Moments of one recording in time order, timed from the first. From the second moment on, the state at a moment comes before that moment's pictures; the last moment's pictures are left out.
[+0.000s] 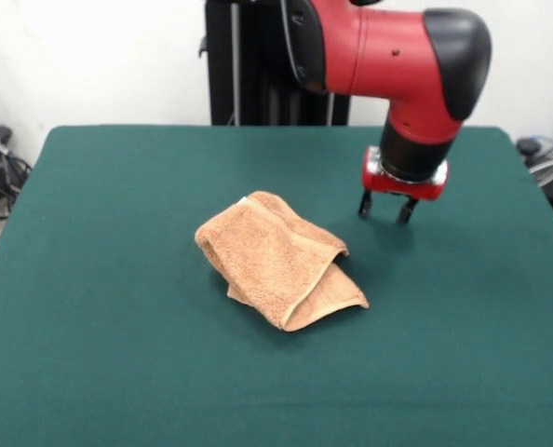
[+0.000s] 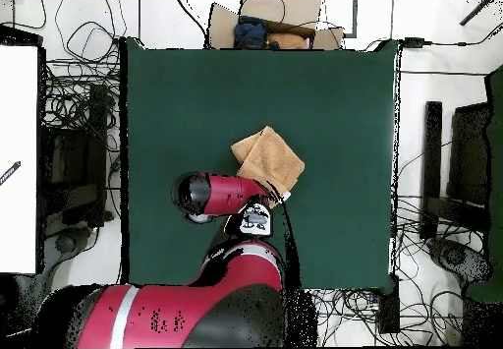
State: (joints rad) arm 0.01 -0.35 -0.07 1.66 0.05 0.50 1.81
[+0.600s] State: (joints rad) arm 0.00 -0.34 -0.07 1.63 0.07 0.57 1.81
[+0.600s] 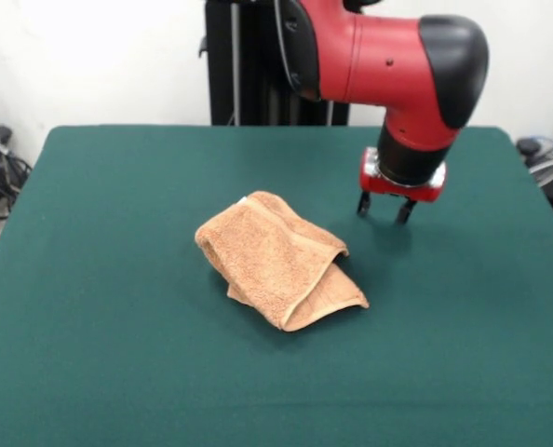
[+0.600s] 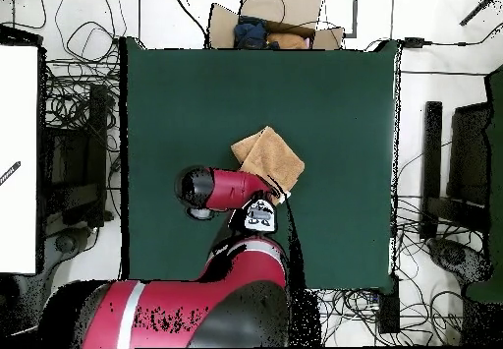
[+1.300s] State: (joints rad) arm -0.04 -0.44 -0.07 1.63 0.07 0.70 1.81
